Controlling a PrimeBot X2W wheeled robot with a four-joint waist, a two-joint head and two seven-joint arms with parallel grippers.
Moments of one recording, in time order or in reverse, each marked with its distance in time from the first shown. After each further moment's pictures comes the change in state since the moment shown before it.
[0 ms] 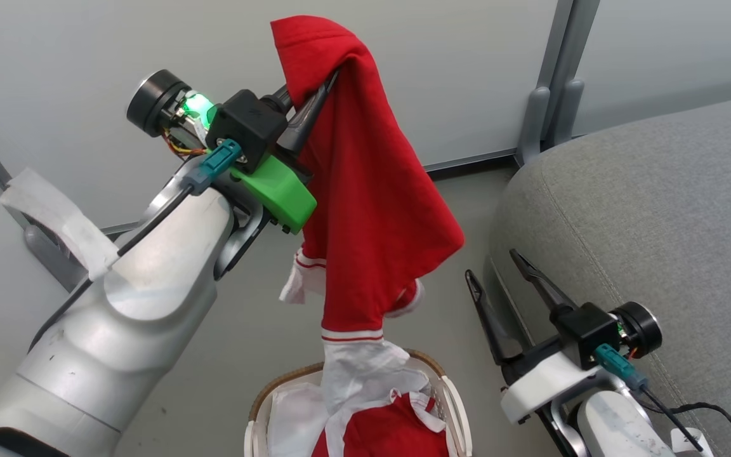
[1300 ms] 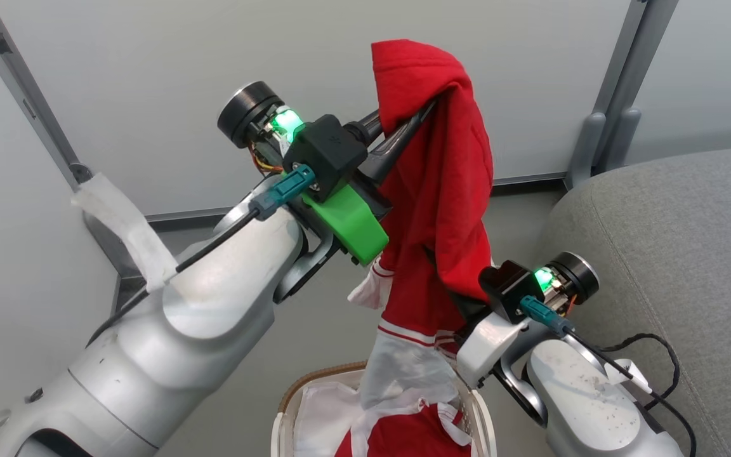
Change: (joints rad) left arm -0.029 -0.059 -0.151 -0.098 -0.114 0.001 -0.007; right arm -0.266 0.000 0.212 0.273 0.017 0.000 0.000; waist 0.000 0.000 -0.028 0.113
